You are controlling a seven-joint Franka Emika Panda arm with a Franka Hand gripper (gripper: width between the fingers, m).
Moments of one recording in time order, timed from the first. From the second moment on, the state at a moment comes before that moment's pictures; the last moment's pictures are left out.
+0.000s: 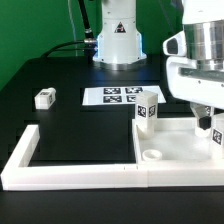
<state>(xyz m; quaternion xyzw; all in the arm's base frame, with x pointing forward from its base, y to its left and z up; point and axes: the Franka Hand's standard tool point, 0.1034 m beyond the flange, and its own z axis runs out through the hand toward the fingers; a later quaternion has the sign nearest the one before) 0.692 0.091 0.075 -0.86 0.50 -0.03 0.09</state>
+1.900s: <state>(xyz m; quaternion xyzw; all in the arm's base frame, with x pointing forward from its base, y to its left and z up) 0.687 0.104 0.069 -0.99 0.15 -0.05 0.00</state>
